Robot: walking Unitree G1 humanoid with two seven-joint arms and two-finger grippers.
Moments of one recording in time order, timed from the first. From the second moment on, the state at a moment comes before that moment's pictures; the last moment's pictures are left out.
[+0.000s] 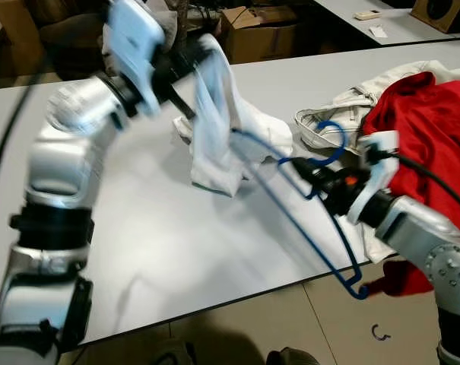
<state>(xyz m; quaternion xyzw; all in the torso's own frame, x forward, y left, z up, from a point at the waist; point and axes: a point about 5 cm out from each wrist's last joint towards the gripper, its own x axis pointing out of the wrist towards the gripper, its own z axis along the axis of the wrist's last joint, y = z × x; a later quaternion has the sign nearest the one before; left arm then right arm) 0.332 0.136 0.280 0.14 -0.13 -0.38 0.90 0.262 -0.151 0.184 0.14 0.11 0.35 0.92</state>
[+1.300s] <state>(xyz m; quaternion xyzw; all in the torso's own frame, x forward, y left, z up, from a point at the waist) 0.334 0.137 0.219 0.14 0.03 -0.42 0.90 0.318 -0.172 0.181 0.39 0.04 0.20 0.90</state>
